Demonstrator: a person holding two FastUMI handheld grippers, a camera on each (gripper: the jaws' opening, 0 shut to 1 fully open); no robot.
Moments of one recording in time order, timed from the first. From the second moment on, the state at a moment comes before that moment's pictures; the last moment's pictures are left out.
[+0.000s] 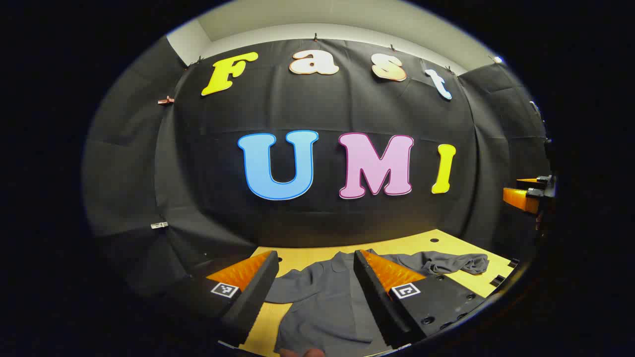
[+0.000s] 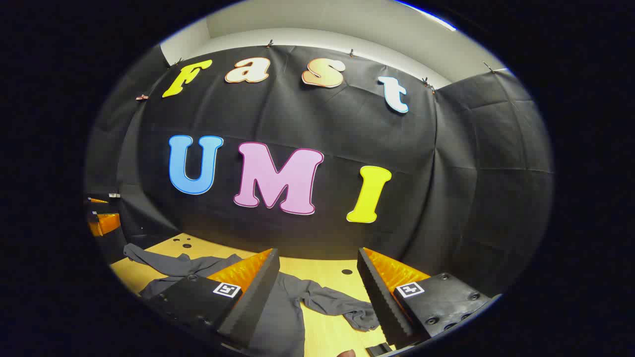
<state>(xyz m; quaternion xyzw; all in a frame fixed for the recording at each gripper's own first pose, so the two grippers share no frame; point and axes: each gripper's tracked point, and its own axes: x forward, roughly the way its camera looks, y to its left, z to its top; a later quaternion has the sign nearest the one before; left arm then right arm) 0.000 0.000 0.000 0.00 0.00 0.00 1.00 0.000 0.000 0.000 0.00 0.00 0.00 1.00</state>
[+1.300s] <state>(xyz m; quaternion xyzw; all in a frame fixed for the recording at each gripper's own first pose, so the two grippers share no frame) -0.009 -0.003 -0.001 0.00 0.00 -0.01 1.00 -0.020 -0.006 -0.004 0.00 0.01 -0.01 1.00</state>
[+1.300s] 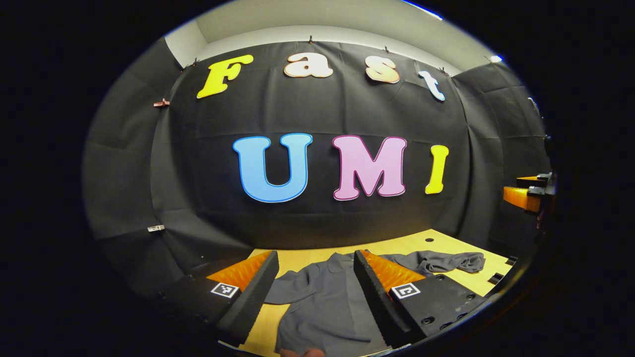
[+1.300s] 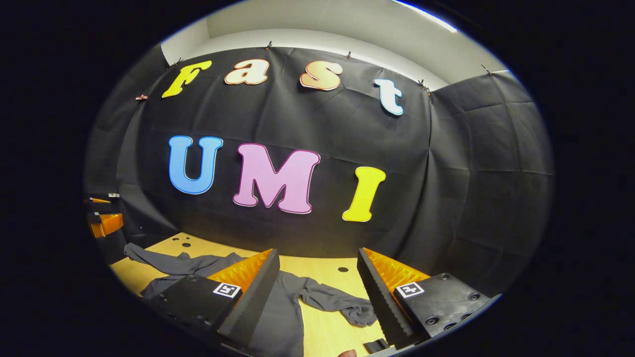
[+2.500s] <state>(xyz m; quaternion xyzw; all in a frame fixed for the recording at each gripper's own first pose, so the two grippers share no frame) 0.077 -0.126 -0.022 0.01 0.08 0.04 1.00 0.144 -0.188 -0.349 0.05 0.33 -0.01 0.94</state>
